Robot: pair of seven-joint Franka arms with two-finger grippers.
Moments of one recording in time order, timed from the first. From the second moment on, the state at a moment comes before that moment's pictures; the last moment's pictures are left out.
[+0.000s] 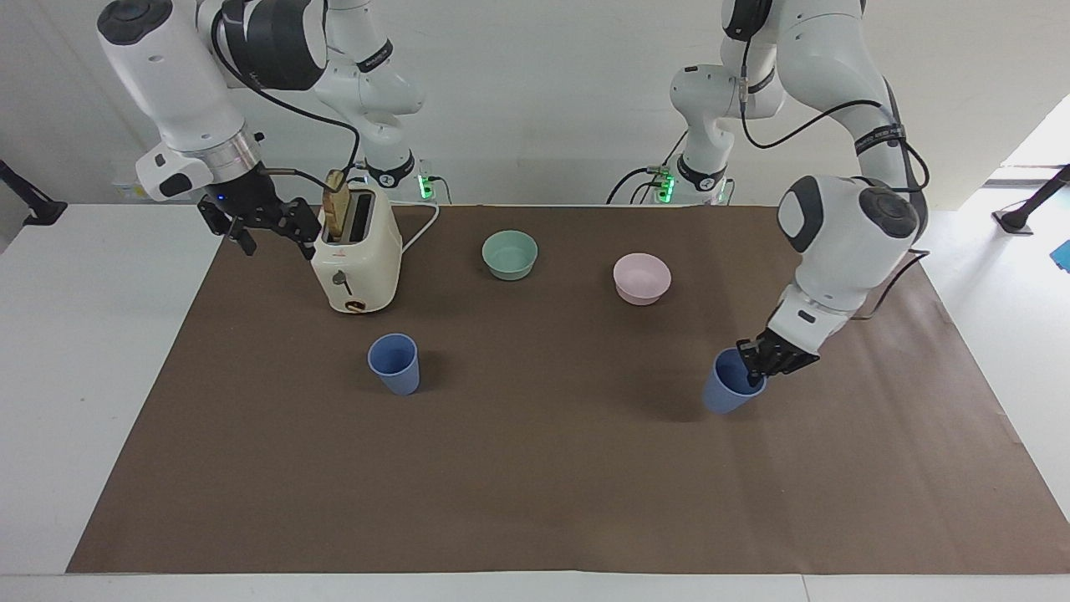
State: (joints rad) left arm -0.35 0.33 0.03 -1.68 -0.14 2.18 -0.24; right arm -0.17 -0.02 0.13 -1.71 0.03 1.72 0.09
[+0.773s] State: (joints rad) left arm -0.64 0.34 0.03 -1.84 -0.11 2.38 -0.55; right arm -0.18 -0.02 0.13 -1.71 0.03 1.72 0.09
